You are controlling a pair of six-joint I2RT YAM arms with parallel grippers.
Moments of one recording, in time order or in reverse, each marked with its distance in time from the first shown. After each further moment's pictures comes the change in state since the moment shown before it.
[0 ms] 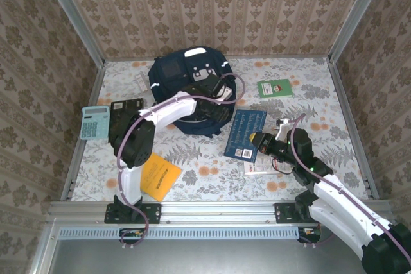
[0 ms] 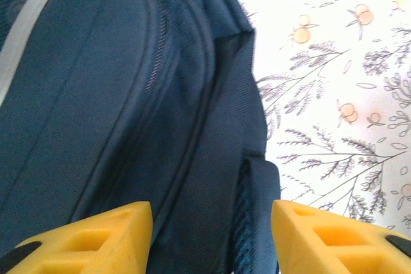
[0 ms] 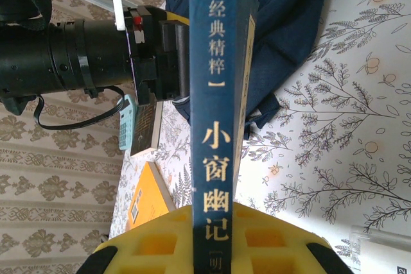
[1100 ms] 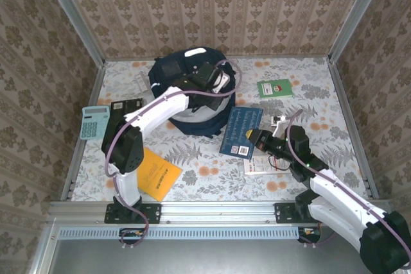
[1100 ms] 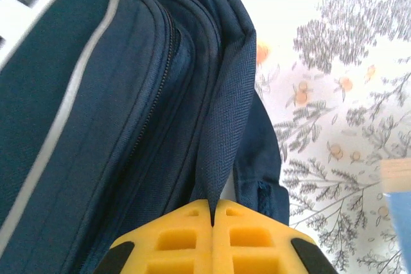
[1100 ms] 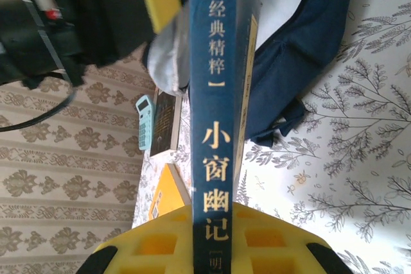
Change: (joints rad) left arm 0.014 -0.124 0.077 -0.044 -0.076 -0.001; right arm -0.002 0.122 0.000 0.169 -0.049 0.066
